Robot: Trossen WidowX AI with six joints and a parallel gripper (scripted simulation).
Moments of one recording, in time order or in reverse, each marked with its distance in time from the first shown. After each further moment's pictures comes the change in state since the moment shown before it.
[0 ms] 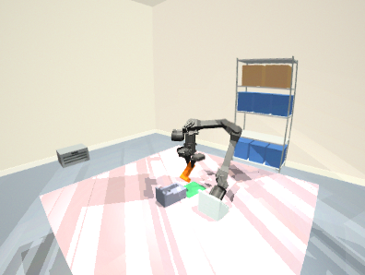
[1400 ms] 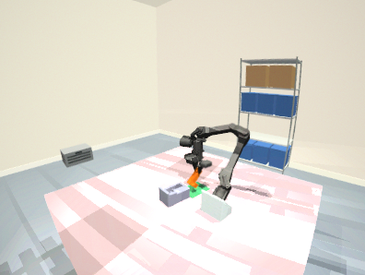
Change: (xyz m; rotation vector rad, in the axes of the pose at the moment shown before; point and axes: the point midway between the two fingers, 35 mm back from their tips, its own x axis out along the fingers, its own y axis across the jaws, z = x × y) arm 0.045 0.003 -0.028 0.000 0.002 -0.001
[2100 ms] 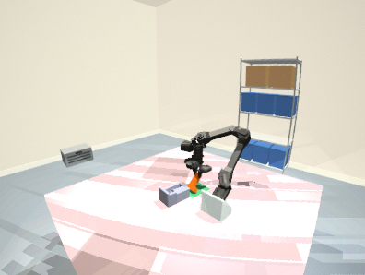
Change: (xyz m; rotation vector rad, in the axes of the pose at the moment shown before) arm 0.032 0.000 -0.001 0.002 0.001 -0.002
